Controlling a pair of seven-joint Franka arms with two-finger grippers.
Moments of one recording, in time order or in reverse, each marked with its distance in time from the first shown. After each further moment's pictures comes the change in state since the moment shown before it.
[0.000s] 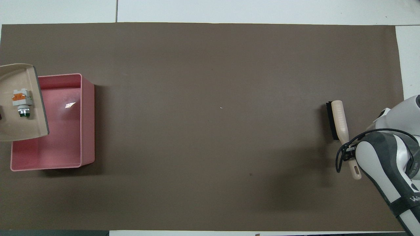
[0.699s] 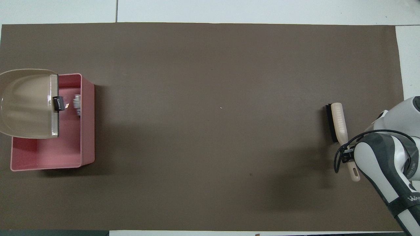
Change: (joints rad) left arm -0.155 0.062 -0.006 0.007 0.268 -0.024 -0.104; right arm 0.000 0.003 0.000 -0.016 0.000 -0.001 0.008
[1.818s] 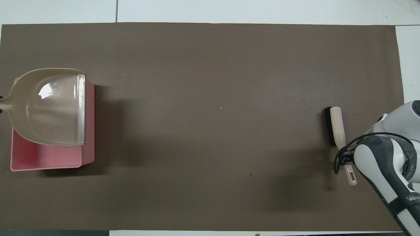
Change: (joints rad) left arm -0.129 -0.144 -0.030 -0.056 -0.224 -0.094 -0.002; right arm -0.018 0.000 0.000 -0.031 0.000 0.029 0.001
